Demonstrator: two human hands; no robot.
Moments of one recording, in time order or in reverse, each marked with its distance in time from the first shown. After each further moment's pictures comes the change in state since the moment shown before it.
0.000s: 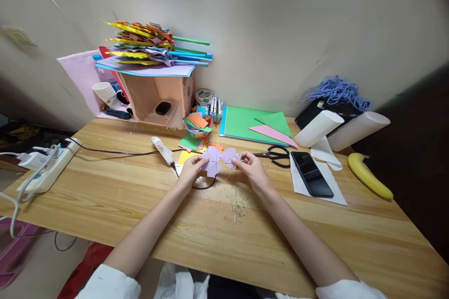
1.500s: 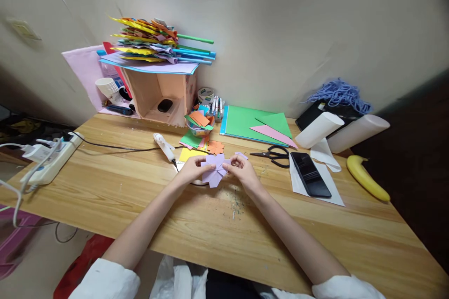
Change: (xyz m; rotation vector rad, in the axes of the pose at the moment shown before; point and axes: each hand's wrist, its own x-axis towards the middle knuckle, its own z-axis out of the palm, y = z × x) left_hand -0.009 0.010 -0.005 0.303 -0.204 0.021; right_hand -0.010 0.006 0.019 -0.004 -0.133 0.031
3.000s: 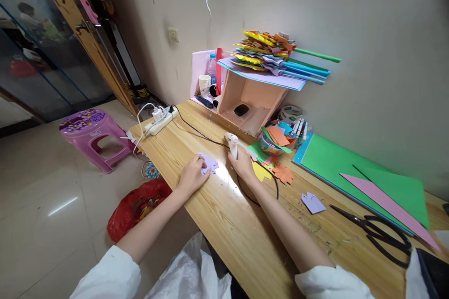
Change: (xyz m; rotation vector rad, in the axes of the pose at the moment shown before) left_hand -0.121 -0.054 -0.098 1.033 0.828 0.057; right_hand 0.076 0.036 0.170 -0.875 -0.283 -0.555
